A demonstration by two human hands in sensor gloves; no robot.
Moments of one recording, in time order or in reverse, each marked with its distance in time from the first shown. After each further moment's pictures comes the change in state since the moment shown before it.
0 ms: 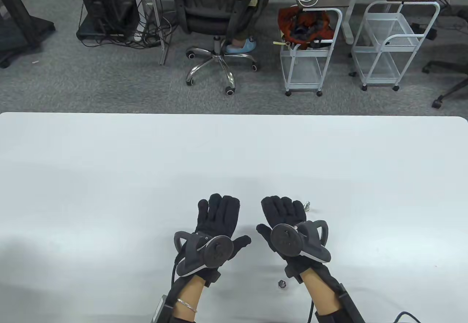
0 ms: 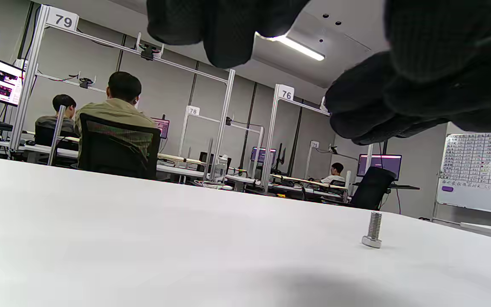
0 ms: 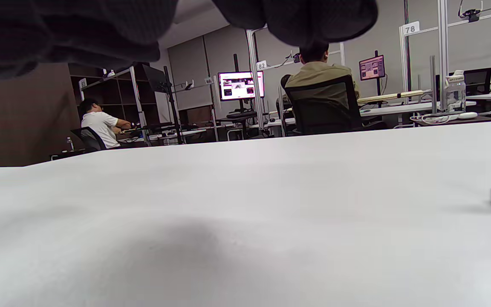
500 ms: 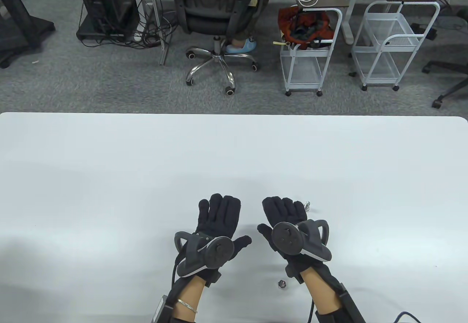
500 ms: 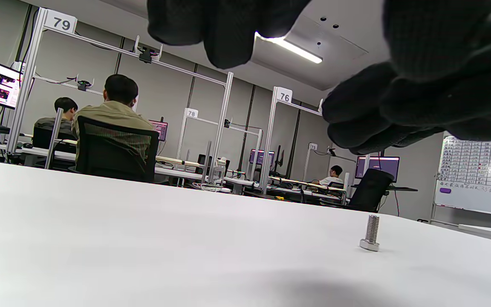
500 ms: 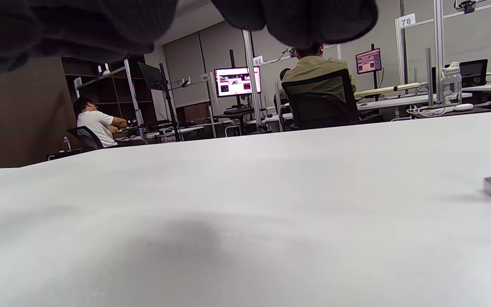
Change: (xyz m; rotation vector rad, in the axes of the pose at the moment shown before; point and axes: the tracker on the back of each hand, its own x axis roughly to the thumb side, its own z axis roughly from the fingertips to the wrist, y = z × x) left_hand 0.001 -0.001 -0.001 0.009 -0.003 0.003; right_hand -0.004 0.000 -0.001 0.018 0.016 -0.019
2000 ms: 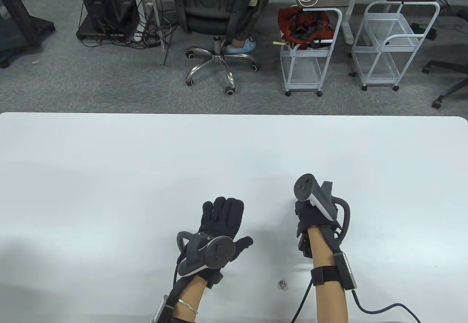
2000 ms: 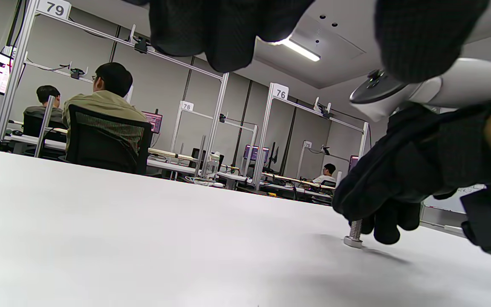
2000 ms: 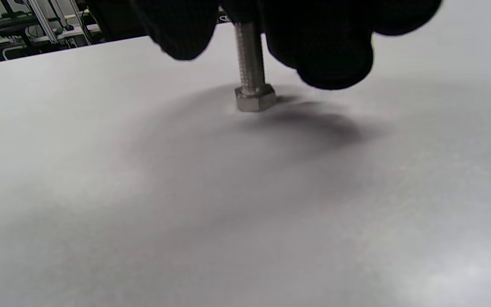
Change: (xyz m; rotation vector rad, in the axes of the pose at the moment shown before) left_hand 0.005 0.000 0.000 -0.018 -0.016 0.039; right_hand -0.103 0.029 -0.056 0.317 0.695 0.026
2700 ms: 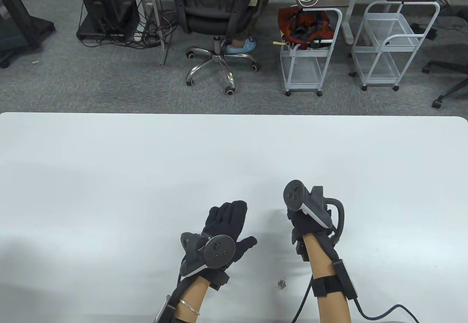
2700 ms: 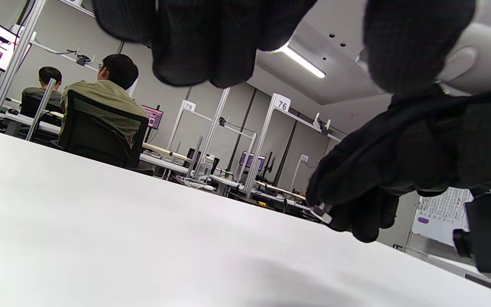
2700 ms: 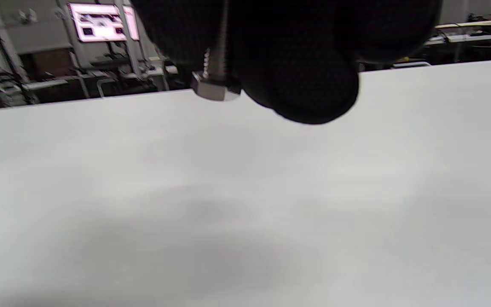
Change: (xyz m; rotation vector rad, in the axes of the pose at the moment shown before) left_hand 0.007 0.002 -0.002 0.036 0.019 0.137; right_hand 0.027 -0.024 0.053 -0.196 -0.275 0.021
